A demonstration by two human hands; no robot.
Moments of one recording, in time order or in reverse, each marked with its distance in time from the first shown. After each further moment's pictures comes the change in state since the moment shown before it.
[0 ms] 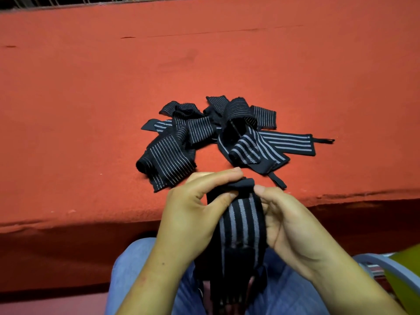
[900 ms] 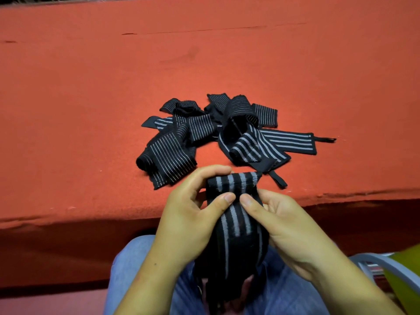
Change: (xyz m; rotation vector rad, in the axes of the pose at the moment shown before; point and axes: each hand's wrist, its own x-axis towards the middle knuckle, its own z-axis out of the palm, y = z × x) left_hand -0.008 -0.003 -0.001 -0.186 -0.022 -0.089; right_hand 0.001 0.011 -0.004 -0.194 -0.039 -0.035
